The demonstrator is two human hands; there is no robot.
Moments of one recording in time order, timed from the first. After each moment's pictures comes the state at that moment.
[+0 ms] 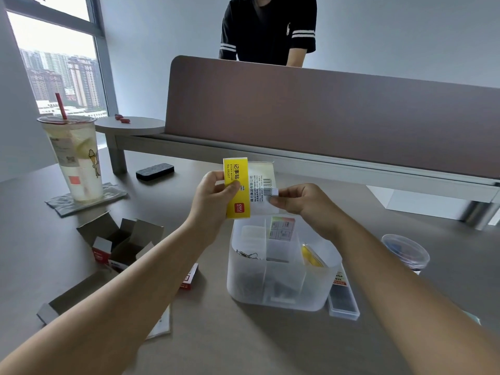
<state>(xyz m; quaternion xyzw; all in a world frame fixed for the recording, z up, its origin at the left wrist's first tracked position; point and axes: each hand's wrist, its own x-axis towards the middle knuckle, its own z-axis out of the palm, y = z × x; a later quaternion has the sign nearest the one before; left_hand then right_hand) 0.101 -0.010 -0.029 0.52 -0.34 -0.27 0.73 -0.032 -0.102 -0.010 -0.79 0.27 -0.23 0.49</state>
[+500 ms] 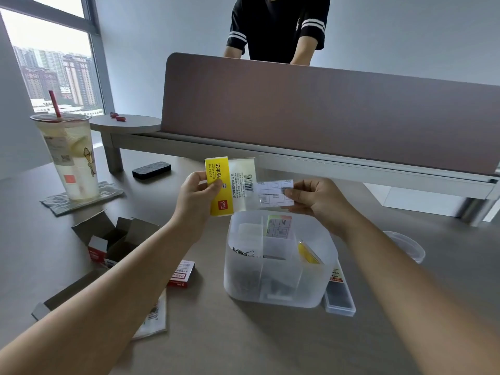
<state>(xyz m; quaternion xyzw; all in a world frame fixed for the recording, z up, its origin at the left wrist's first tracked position) 0.117 -0.008 -0.036 0.53 -0.31 -0.25 0.75 -0.048 -0.110 -0.008 -0.75 0.29 -0.29 0.51</state>
